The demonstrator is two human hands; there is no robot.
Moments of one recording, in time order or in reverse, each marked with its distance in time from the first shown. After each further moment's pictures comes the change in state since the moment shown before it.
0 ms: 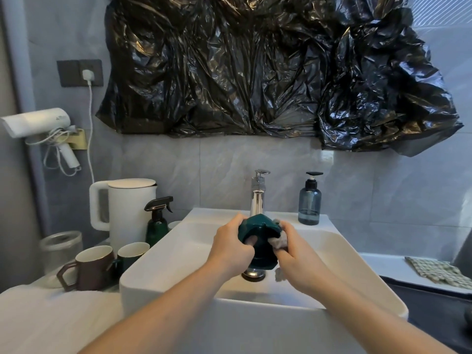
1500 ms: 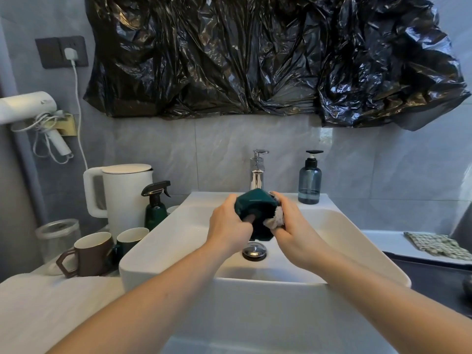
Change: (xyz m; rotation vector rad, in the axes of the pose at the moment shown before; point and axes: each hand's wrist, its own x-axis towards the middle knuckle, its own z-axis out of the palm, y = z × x) left_hand 0.012 -0.012 0.003 0.055 0.071 -0.047; right_hand 0.009 0.007 0.006 -0.003 0.007 -0.152
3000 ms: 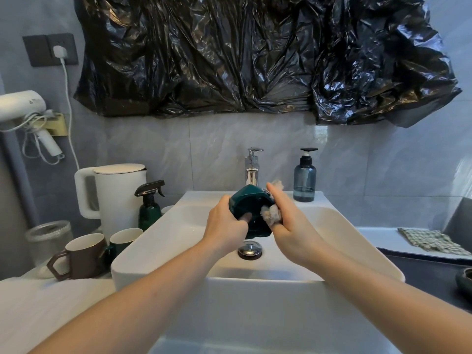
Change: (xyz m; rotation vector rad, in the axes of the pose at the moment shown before) left_hand 0.001 0.001 0.003 -0.087 -0.025 -0.039; right_hand -0.002 -0.005 -0.002 0.030 0.064 -0.016
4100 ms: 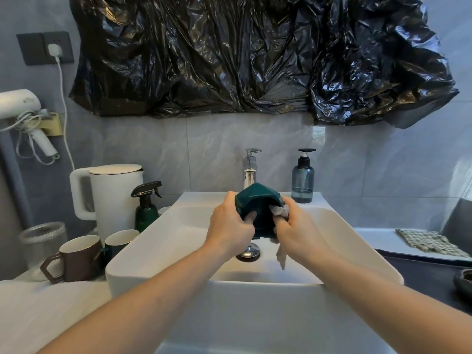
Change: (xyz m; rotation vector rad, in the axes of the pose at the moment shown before) left_hand -0.005 0.008 0.009 0.063 0.014 0.131; right_hand 0.000 -0.001 -0.002 0.024 0.120 0.233
